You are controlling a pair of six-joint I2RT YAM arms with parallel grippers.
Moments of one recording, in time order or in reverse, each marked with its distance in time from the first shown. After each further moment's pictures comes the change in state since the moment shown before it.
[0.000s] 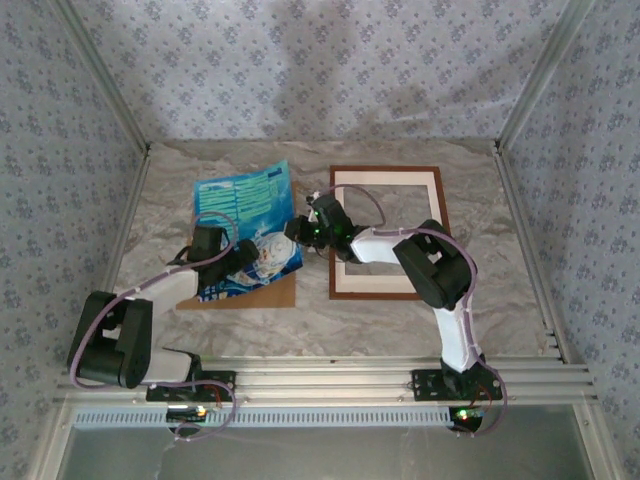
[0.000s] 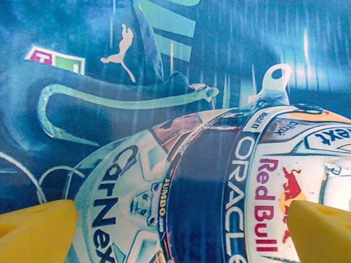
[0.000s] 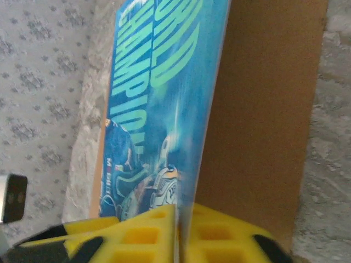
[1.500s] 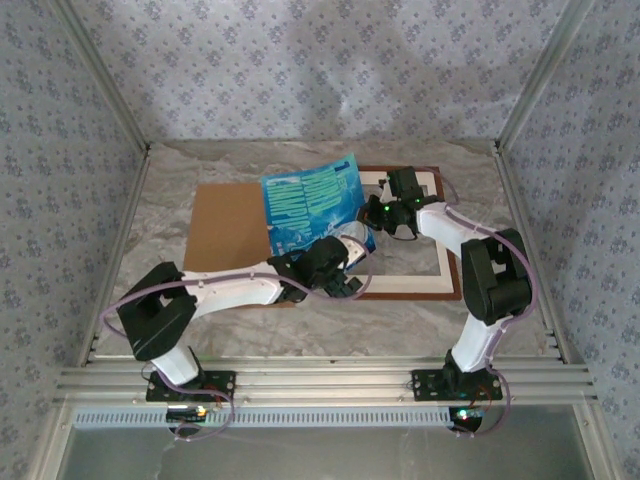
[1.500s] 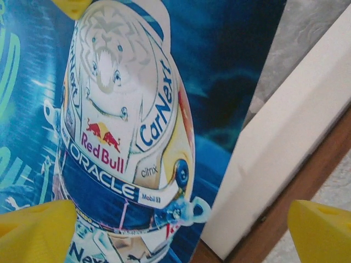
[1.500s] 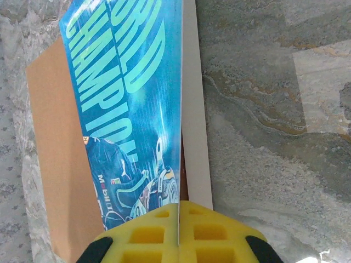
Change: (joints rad) left arm -0.805 0.297 0.457 -0.029 -0.325 0.698; right arm -0.388 -0.289 -0.034 -0.616 -0.129 -0.220
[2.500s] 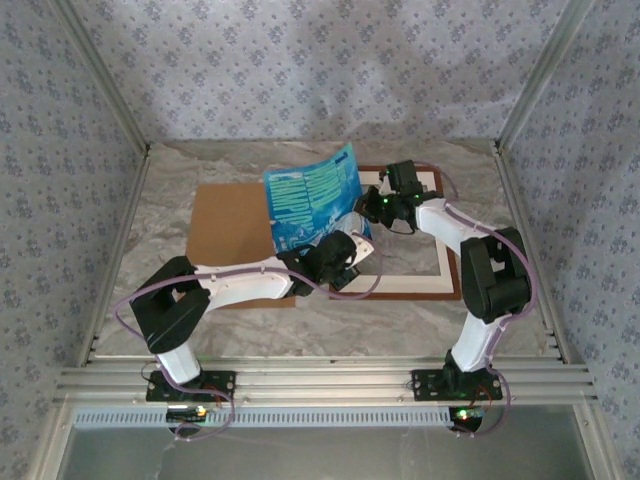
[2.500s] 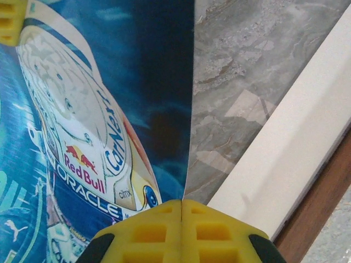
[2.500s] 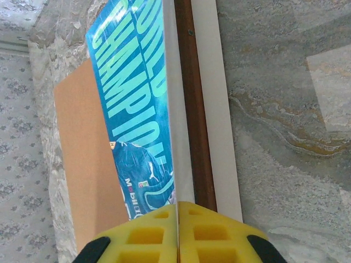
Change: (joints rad) left arm 0.003 0.066 0.069 0.017 0.023 0.086; right arm 0.004 0.019 0.051 0.035 -0.008 0.091
